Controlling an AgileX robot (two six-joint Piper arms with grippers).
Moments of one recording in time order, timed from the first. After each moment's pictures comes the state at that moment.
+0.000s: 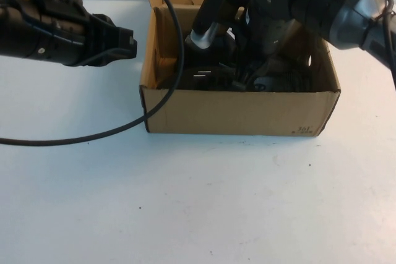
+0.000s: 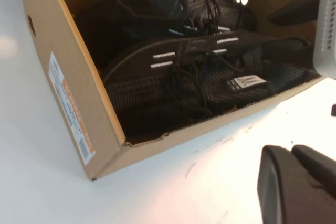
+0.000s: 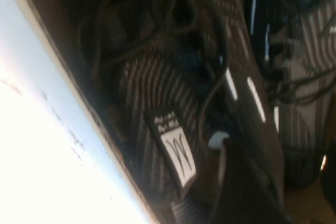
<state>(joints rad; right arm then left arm) 0.59 2.04 -1.99 -0.26 1.13 -0.44 -0.27 1.41 -1.25 -0.67 0.75 0.49</state>
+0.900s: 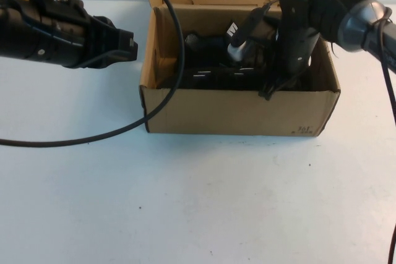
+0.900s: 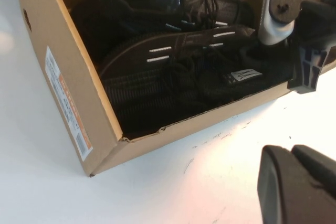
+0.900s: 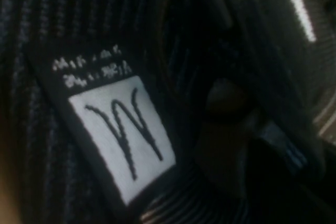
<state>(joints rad) 0.42 2.19 -2.00 -0.13 1.16 -0.45 -0.27 1.41 -1.25 -0.67 0.77 0.49</state>
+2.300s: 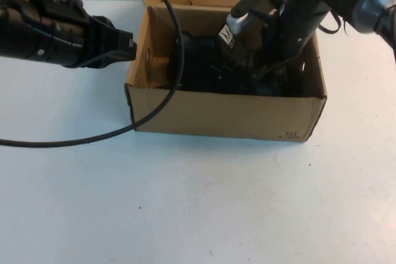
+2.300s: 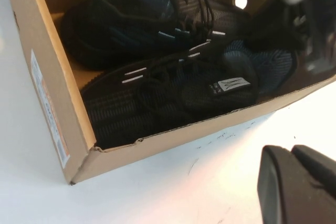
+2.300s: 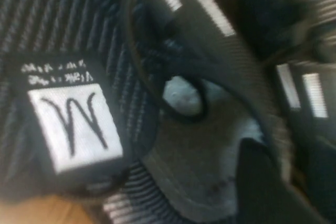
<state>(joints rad) 0.37 2.23 -2.16 0.12 1.24 -0.52 -0.27 1.41 -1.25 -0.67 0.76 0.50</state>
